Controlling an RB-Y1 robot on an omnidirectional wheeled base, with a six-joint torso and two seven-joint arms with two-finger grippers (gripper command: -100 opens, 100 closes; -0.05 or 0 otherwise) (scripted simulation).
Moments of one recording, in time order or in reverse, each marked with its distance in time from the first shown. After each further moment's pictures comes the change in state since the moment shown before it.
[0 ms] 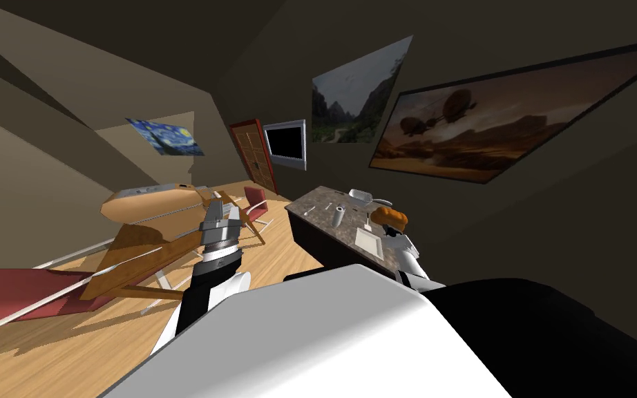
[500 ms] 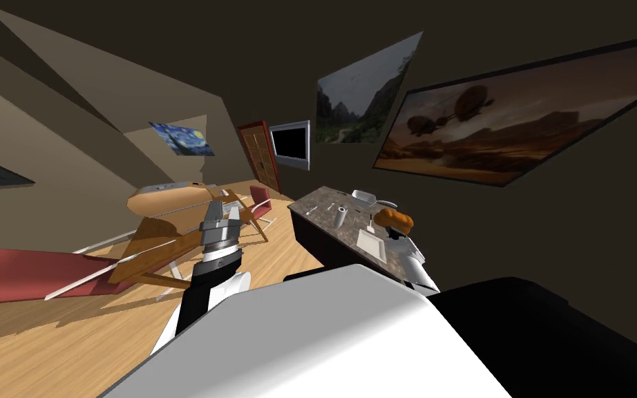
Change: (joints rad) left arm 0.000 0.000 0.000 0.000 0.000 0.000 0.000; right arm 0.098 0.013 0.010 -0.129 0.009 0.064 -0.071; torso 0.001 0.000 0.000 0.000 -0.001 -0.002
